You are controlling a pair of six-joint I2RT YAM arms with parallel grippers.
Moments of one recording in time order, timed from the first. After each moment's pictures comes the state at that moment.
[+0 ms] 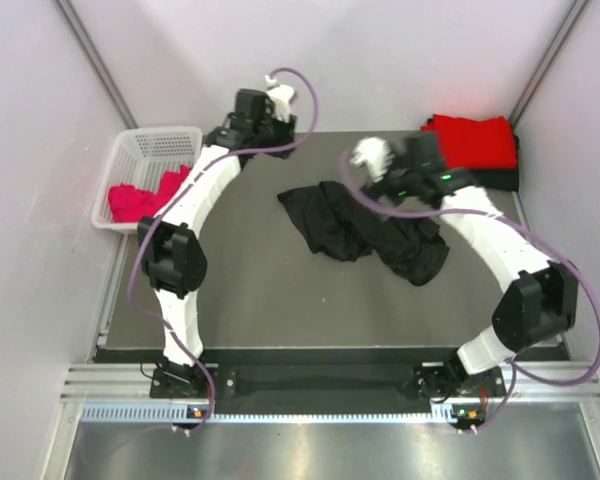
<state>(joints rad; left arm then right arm) -0.37 2.02 2.00 -0.53 0.21 0.05 0.28 1.53 1.41 -0.56 -0.29 -0.63</state>
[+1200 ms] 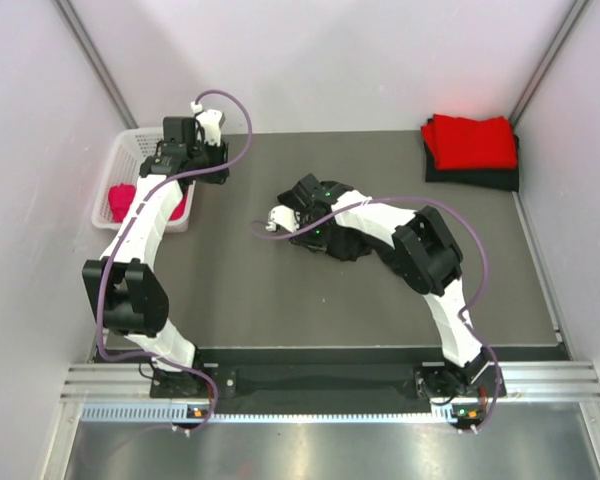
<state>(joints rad) -0.08 1.63 1.55 -0.57 0.16 0.10 0.74 2.21 1.74 -0.73 -0.23 -0.78</state>
